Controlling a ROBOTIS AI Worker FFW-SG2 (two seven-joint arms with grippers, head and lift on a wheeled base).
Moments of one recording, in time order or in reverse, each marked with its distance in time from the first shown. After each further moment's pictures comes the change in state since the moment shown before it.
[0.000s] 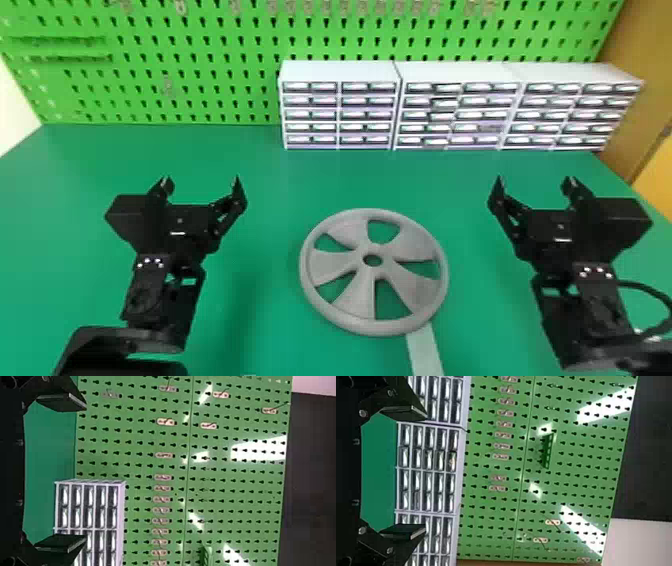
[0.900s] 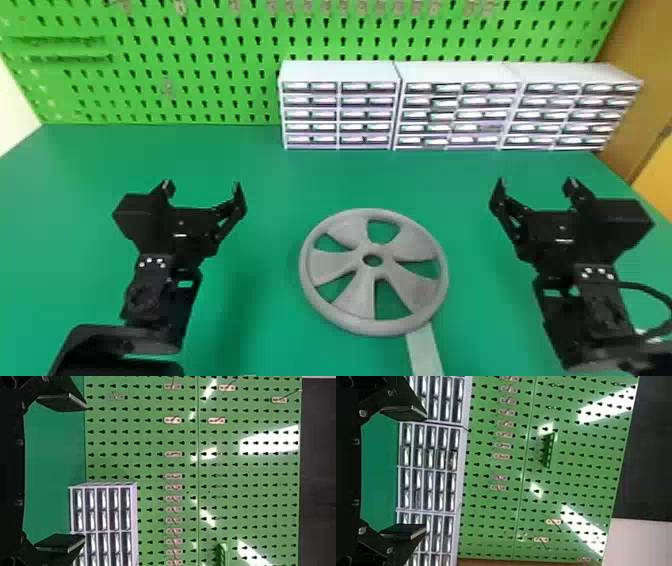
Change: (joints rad) left arm -0.001 0.000 0.013 0.000 -0.050 0.039 -0.019; right arm 0.003 -0.003 -0.003 0.000 -0.001 0.002 0.000
